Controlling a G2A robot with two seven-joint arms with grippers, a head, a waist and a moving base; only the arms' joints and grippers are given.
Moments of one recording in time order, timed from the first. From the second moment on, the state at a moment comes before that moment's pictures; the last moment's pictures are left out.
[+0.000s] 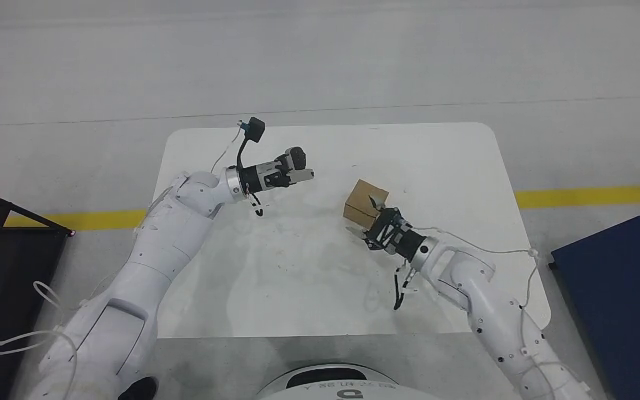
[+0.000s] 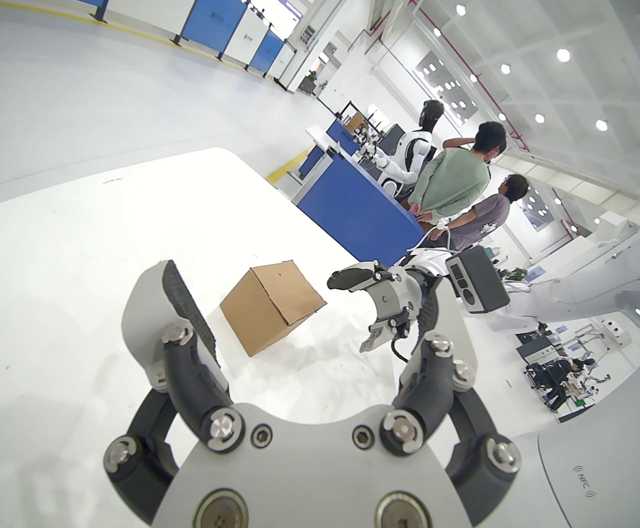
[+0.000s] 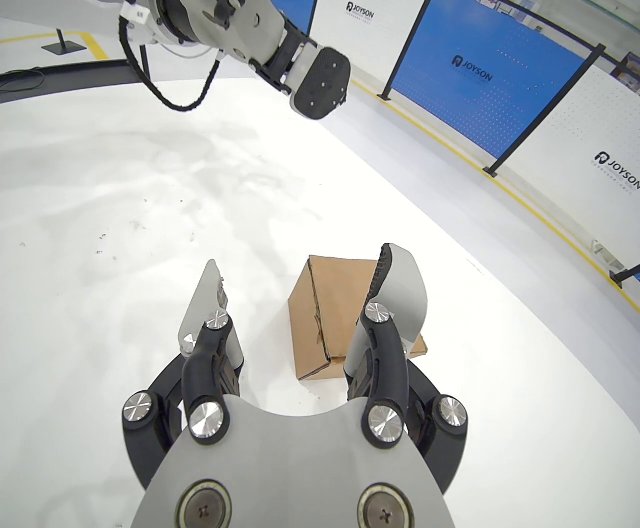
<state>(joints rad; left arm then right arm) 0.82 -1.22 -0.91 -0.90 0.01 -0.99 -0.63 -1.54 -1.07 1.17 -1.73 -1.48 -0.43 -0.01</state>
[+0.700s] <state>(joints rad) 0.82 -1.22 -0.91 -0.90 0.01 -0.99 -0.63 -1.77 -1.06 1.39 -1.84 -1.37 -0.12 -0.08</state>
